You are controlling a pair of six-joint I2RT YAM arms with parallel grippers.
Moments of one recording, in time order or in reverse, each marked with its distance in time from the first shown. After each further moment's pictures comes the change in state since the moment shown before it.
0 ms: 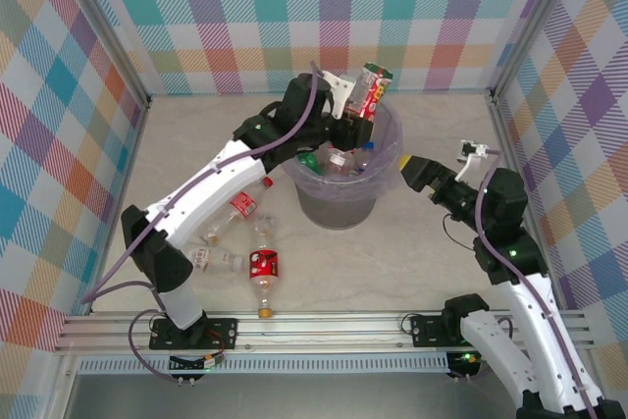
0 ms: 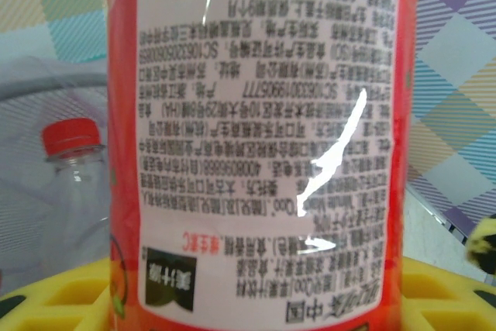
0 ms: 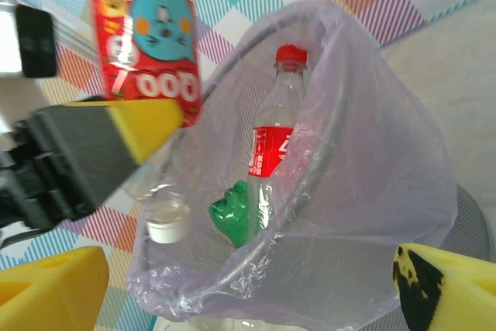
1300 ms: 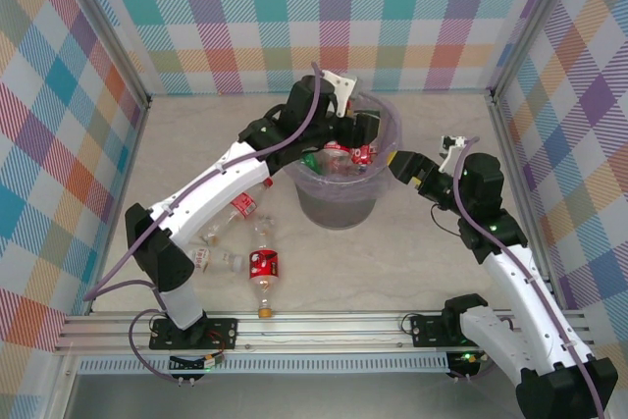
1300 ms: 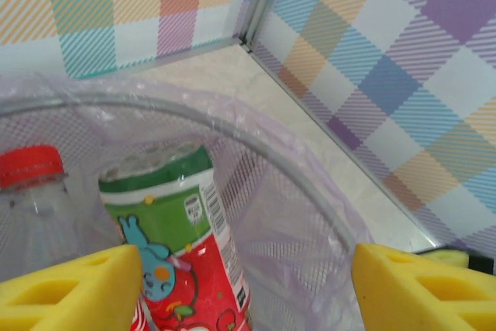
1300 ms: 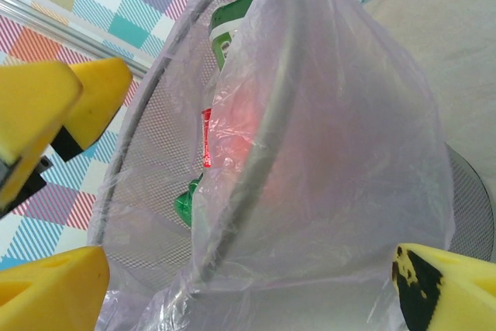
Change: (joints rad) left arm -0.013 0.013 -0.007 0.071 -0.070 -0.048; right arm 0.000 0.179 -0.042 0.106 -0.068 0.024
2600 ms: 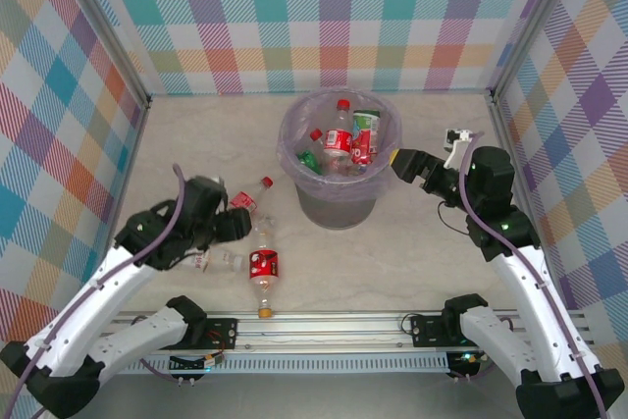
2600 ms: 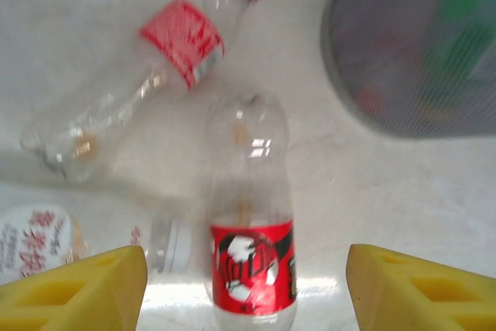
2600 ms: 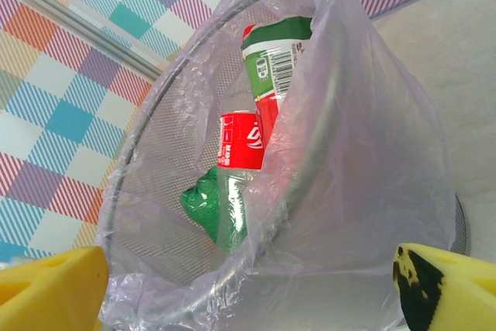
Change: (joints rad) left arm 0.127 -0.902 -0.851 -0.632 -0.216 -0.420; right arm 0.000 -0.004 0.131 -0.158 0.014 -0.127
